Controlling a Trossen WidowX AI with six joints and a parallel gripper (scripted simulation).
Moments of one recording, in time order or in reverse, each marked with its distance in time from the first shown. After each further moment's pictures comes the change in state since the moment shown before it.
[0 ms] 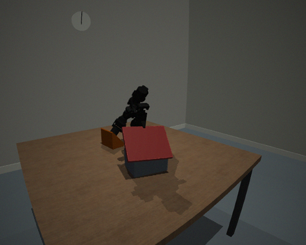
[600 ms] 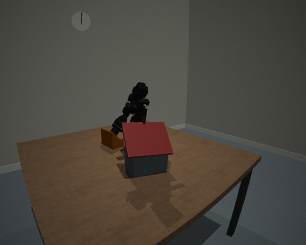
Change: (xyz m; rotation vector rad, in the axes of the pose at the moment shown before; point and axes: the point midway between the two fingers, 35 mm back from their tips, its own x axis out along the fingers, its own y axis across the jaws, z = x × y) arm -0.014 0.017 0.001 -0.001 -0.001 0.003
